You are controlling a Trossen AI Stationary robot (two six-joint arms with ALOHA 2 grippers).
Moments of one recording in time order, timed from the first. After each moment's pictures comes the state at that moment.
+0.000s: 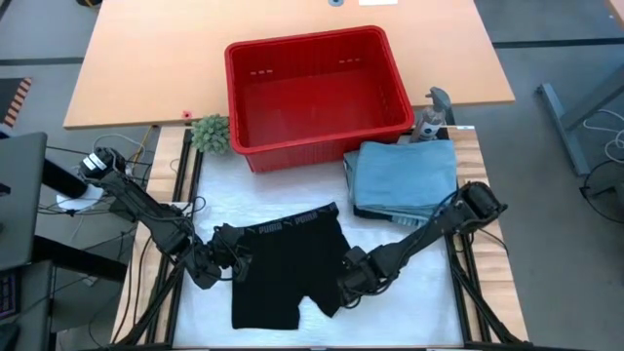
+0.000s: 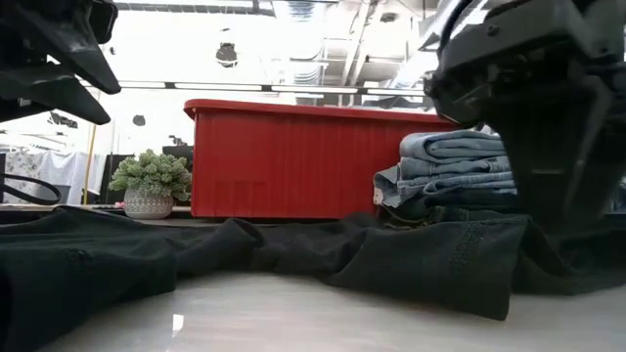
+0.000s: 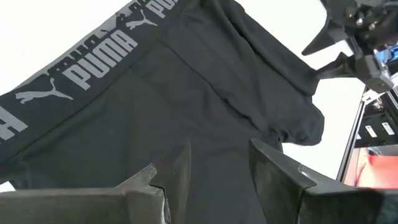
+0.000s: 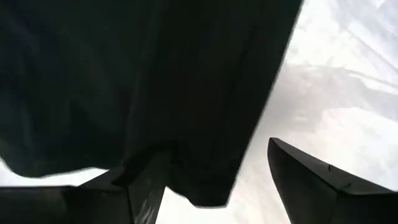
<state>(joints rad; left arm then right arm) -0.72 1.17 0.65 -0.37 -0.64 -1.49 0.50 1.89 1.27 -0.79 0.01 1.44</state>
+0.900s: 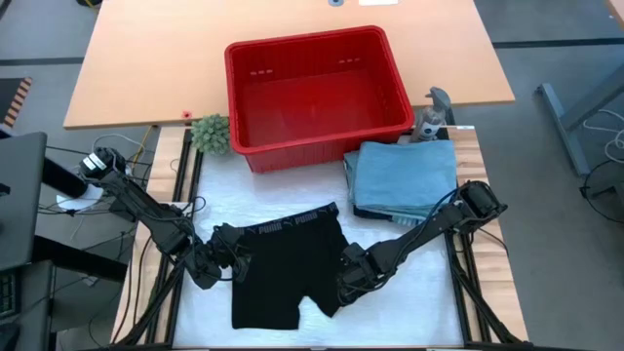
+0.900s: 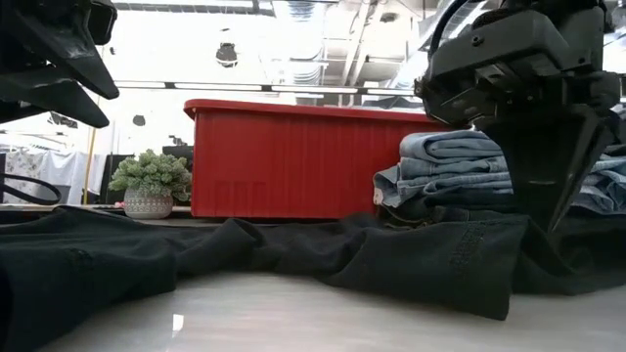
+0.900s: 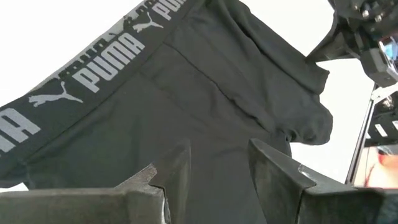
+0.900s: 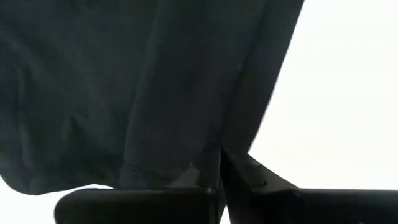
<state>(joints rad) -0.72 1.17 0.65 -0.40 -0.65 -1.48 0.48 1.89 1.27 -0.80 0.03 1.39</state>
